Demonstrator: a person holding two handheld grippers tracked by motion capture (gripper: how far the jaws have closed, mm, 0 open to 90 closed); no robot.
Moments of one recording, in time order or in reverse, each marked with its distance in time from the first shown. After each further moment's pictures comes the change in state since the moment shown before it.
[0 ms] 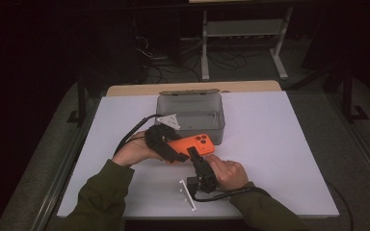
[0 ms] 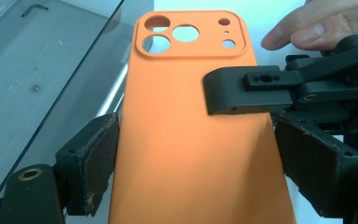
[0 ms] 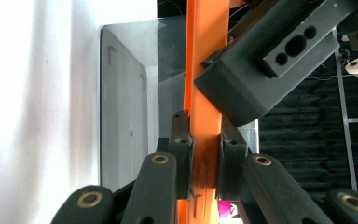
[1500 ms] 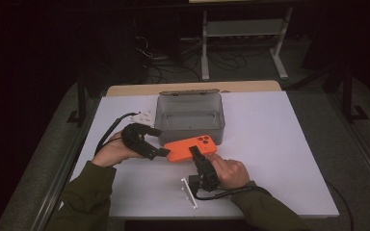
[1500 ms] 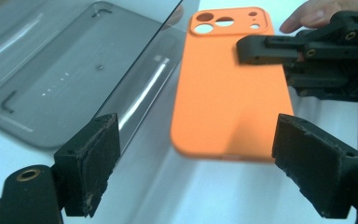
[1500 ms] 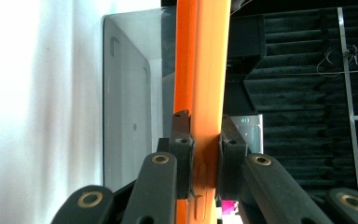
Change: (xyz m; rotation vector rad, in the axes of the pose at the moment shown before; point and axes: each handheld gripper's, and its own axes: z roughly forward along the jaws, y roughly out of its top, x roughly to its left) left arm 0.012 -0.043 -0.050 -0.109 0.106 -0.049; right arm 0.001 -0.005 0.002 0.020 0.015 0.011
